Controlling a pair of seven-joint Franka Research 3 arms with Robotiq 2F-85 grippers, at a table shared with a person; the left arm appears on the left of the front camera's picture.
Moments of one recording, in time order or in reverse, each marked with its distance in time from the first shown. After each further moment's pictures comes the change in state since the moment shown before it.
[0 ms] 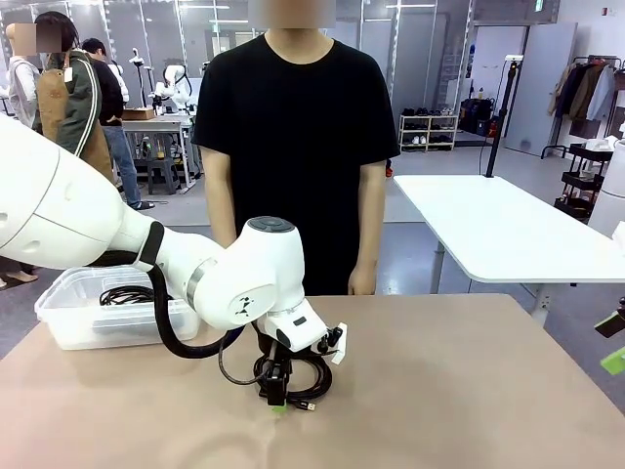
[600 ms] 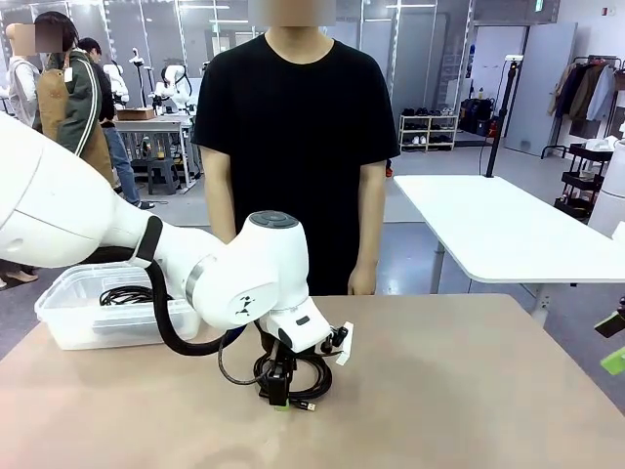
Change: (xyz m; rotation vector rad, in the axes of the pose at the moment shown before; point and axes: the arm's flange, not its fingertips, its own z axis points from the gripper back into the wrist) left arm 0.007 -0.011 0.013 0.019 0.002 -0.041; right arm 0.000 0.000 0.000 0.000 0.000 0.000
